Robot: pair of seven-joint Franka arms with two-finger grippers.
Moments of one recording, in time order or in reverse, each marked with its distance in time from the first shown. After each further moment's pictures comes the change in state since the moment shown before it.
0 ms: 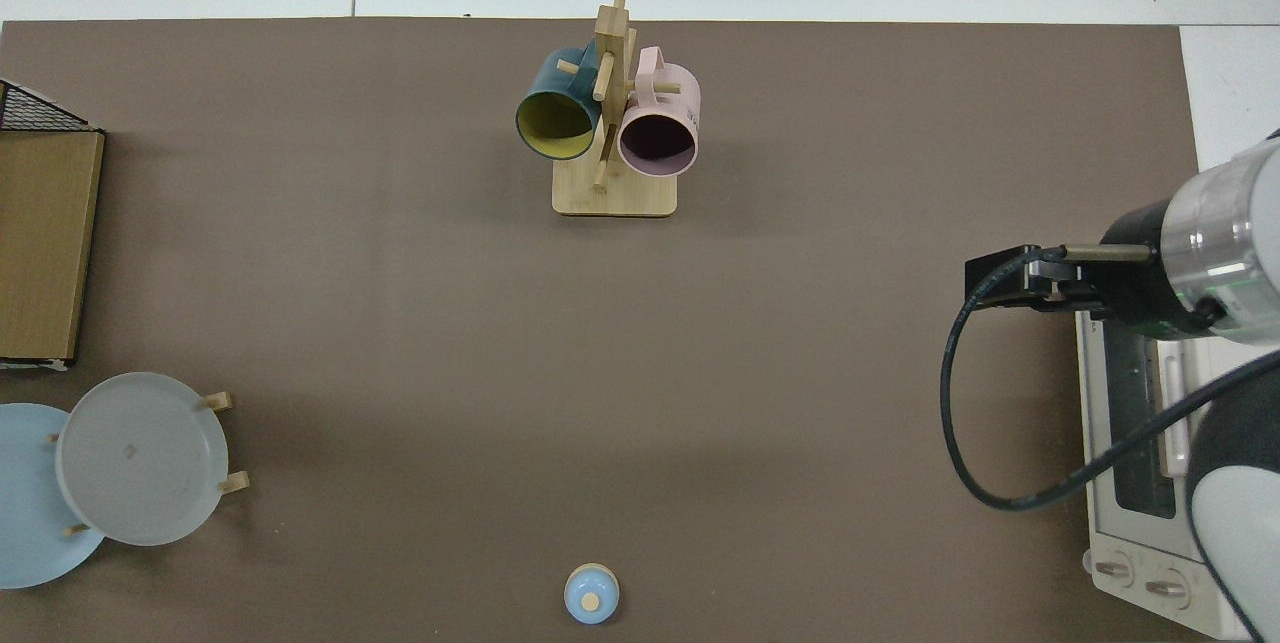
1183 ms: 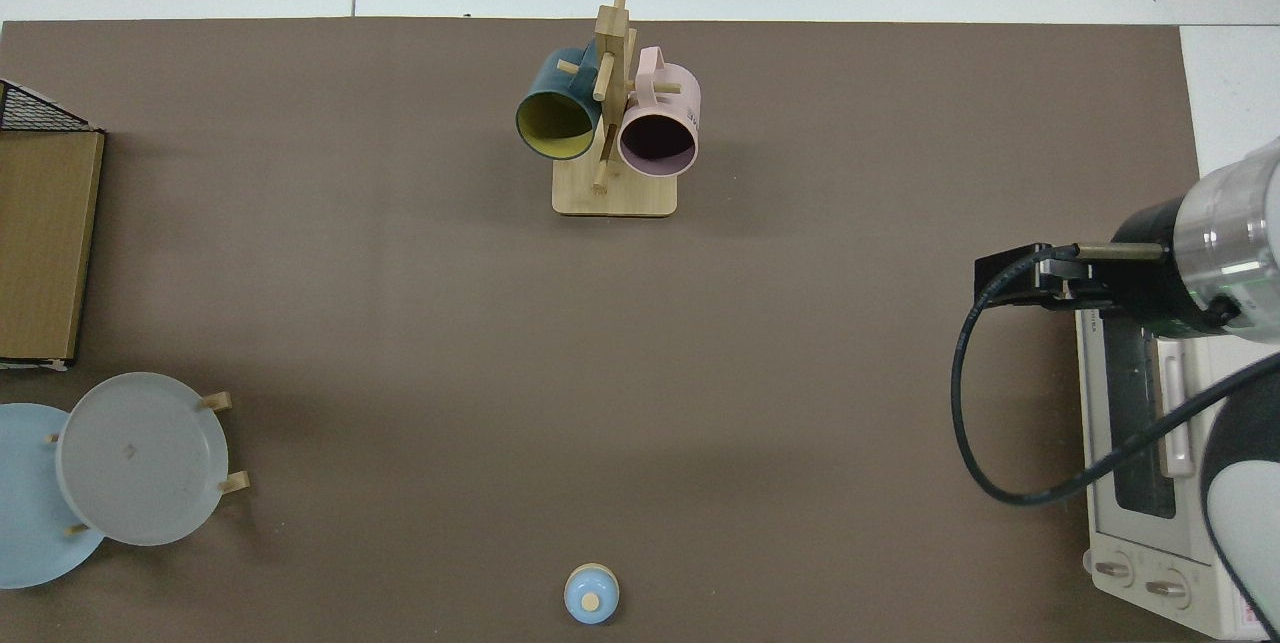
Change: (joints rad) left arm 0.016 0.052 -0.002 -0.030 0.011 0.043 0.001; right arm 0.005 -0.002 -0.017 -0.001 -0.002 0.001 -0.007
